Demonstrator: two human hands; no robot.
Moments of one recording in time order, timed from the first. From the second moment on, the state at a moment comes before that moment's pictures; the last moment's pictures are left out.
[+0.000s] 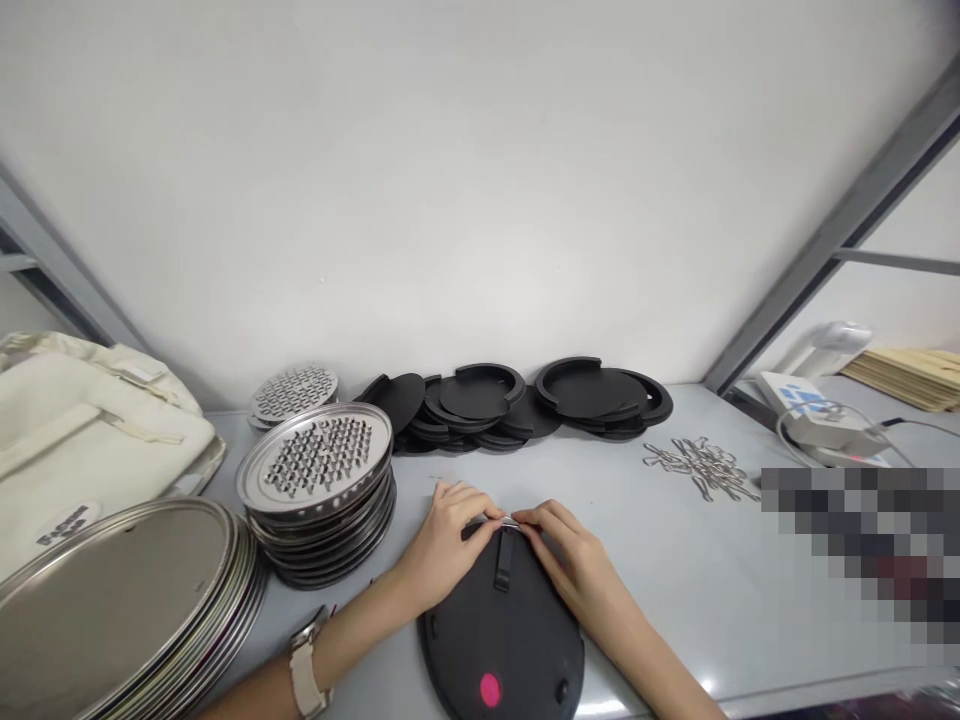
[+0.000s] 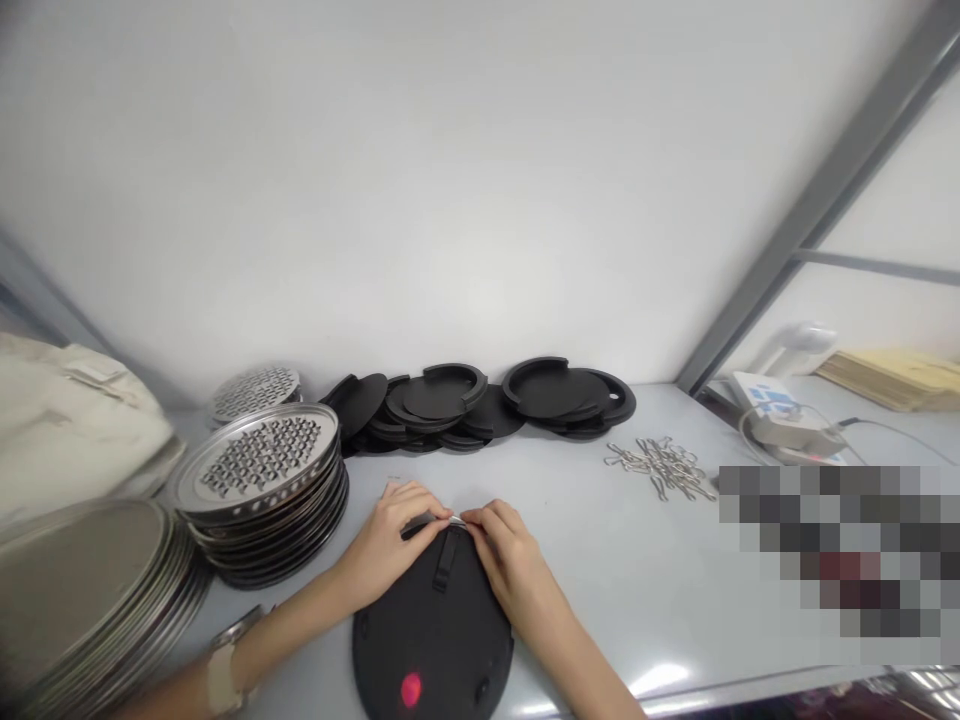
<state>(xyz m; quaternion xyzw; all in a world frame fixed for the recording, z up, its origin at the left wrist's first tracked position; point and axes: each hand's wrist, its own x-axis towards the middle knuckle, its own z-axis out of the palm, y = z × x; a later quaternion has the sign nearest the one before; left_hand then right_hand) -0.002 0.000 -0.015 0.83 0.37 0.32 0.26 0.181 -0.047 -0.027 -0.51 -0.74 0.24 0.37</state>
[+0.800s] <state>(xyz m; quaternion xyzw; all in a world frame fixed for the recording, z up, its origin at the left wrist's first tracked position) -0.014 -0.040 0.016 0.92 0.08 0.18 0.33 0.184 -0.051 -0.027 -0.57 -0.71 0.16 0.39</state>
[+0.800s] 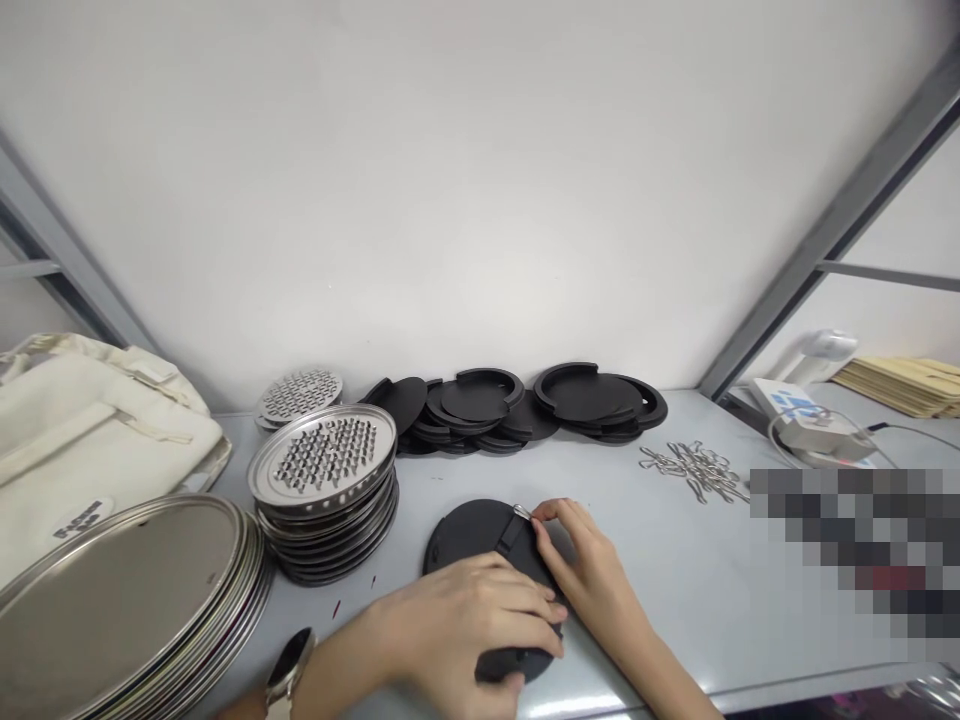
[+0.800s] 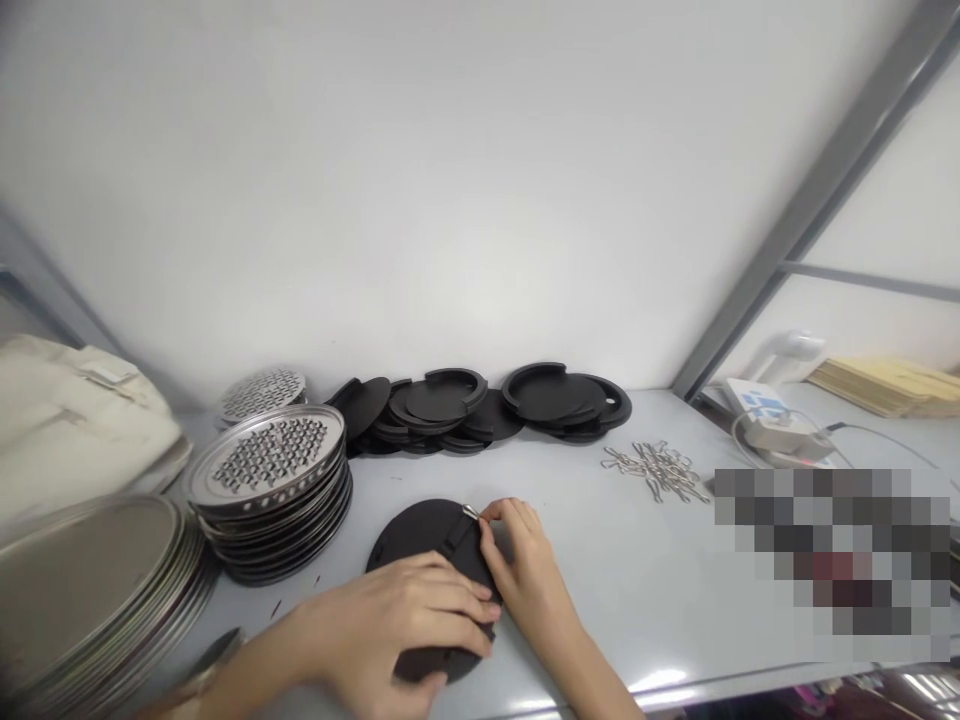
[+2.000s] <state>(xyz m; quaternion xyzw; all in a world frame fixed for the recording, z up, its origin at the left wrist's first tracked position) 0.013 0.012 -0.002 0.90 0.28 0.27 0.20 0.186 -0.051 -0.031 -0.51 -0.72 0.18 0.42</state>
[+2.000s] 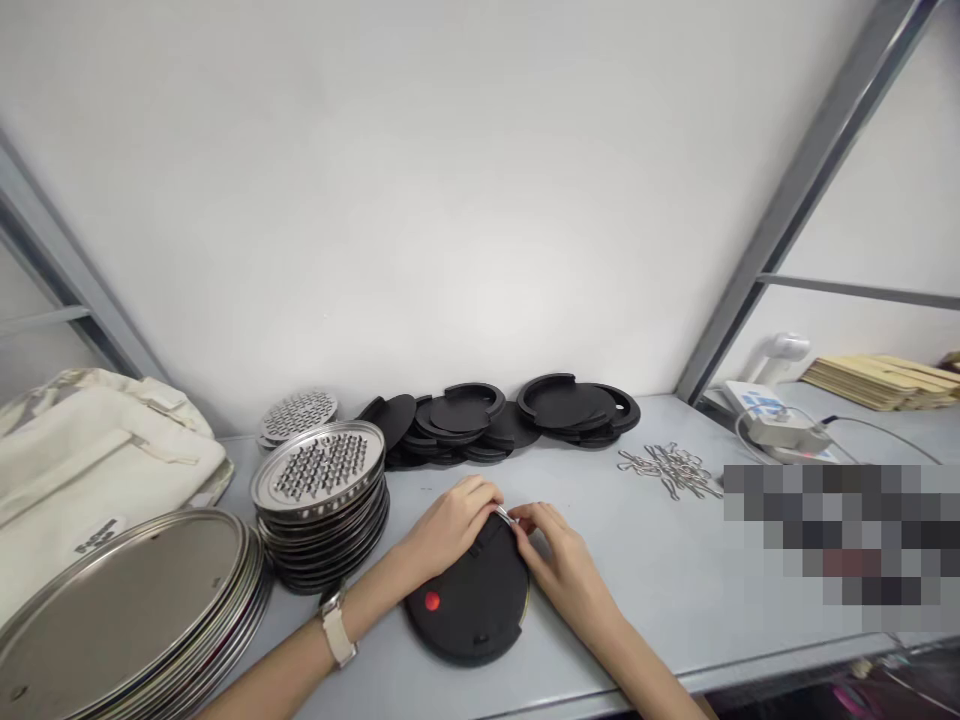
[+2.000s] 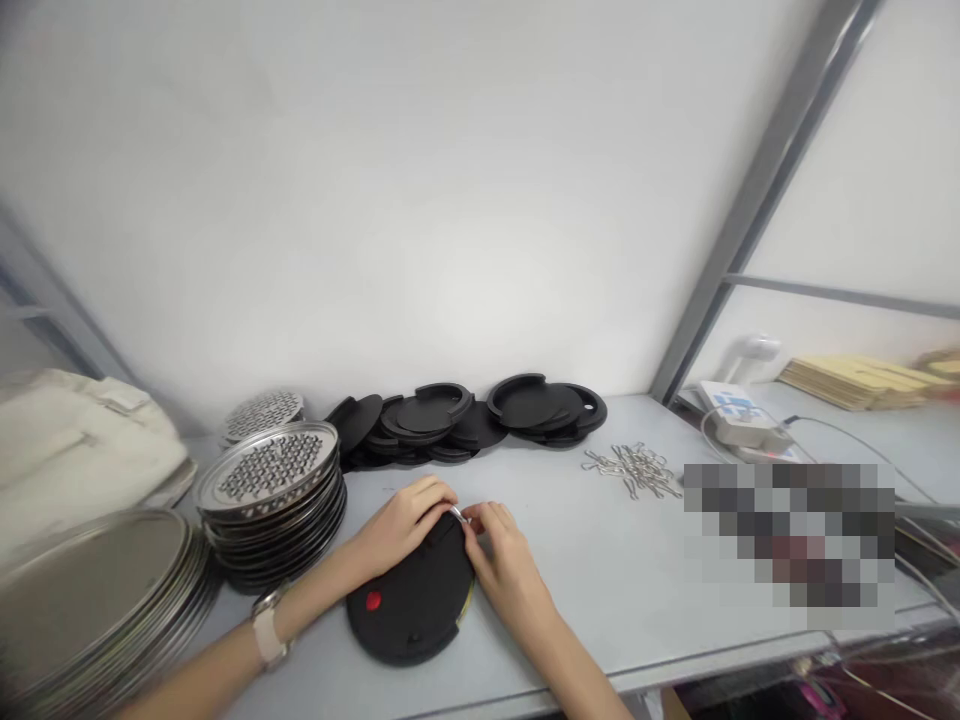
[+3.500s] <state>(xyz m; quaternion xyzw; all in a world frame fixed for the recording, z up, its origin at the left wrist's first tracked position) 0.005 0.006 -0.007 0.93 0.27 0.26 0.05 0.183 -0.054 -0.027 -0.51 -0.74 0.14 0.41</state>
